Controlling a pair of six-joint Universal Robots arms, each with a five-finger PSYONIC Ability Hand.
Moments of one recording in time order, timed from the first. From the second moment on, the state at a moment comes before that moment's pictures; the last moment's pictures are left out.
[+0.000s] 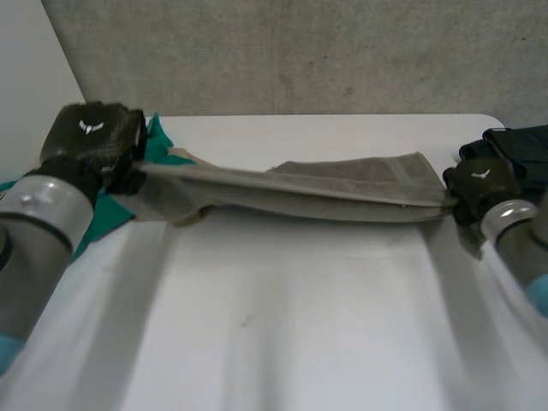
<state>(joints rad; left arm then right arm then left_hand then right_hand) 4.33 -1.58 -1.67 3.24 -1.62 3.42 1.70 -1.12 1.56 -0.21 1.46 2.68 1.17 1.20 1.19 1.20 0.97 1.11 1.17 1.18 1.19 0.99</state>
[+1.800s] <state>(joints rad) 4.36 -1.88 -1.79 3.54 -1.69 3.71 1.58 -1.02 1.50 -0.20 1.32 2.41 1.17 1.20 1.19 1.20 0.97 1.13 1.16 1.16 1.16 0.97</state>
